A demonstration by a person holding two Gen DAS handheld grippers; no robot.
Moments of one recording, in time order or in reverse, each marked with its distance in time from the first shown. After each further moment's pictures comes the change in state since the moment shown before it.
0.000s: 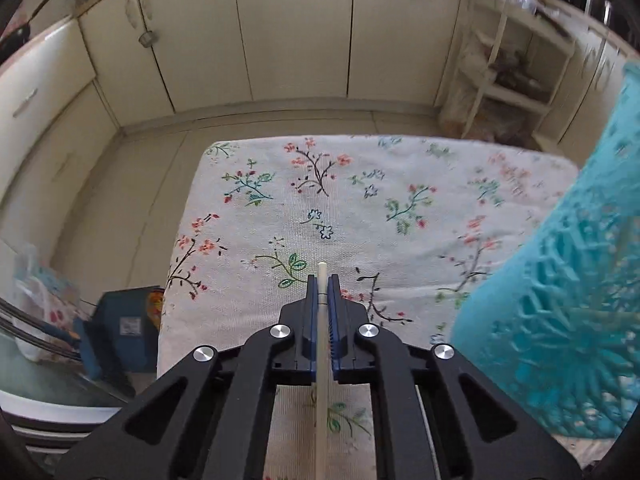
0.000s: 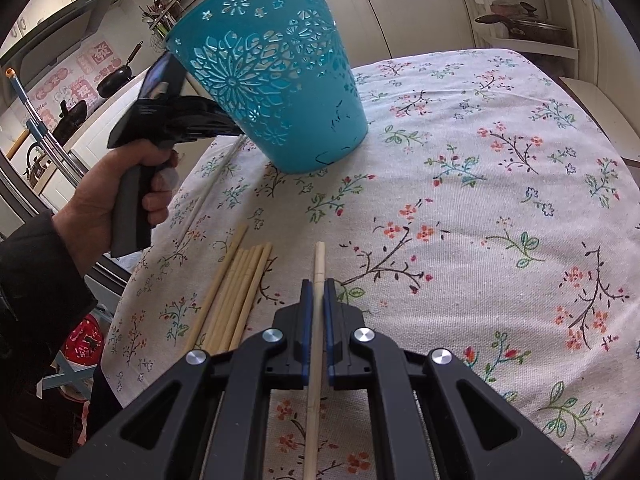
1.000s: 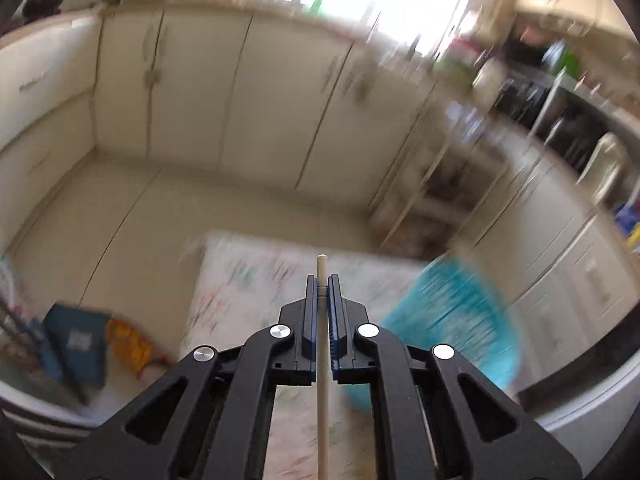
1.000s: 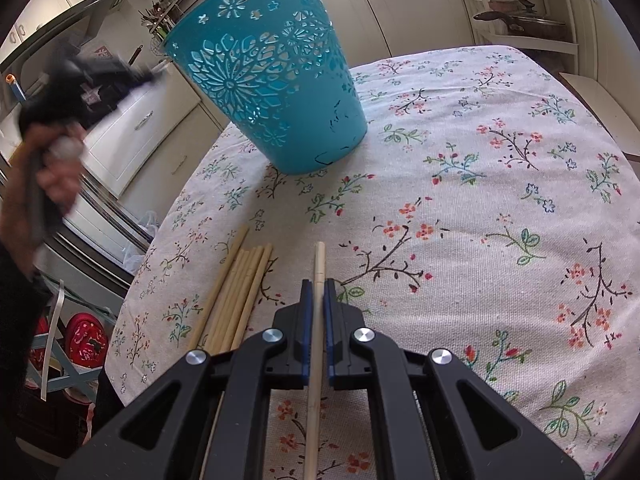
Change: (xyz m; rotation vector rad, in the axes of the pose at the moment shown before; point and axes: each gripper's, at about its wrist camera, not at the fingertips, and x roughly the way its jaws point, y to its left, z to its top) left arm -0.175 0.043 0.022 -0.166 -0.368 -0.308; right arm 0.000 -0.002 0.000 0.013 -0.001 0.012
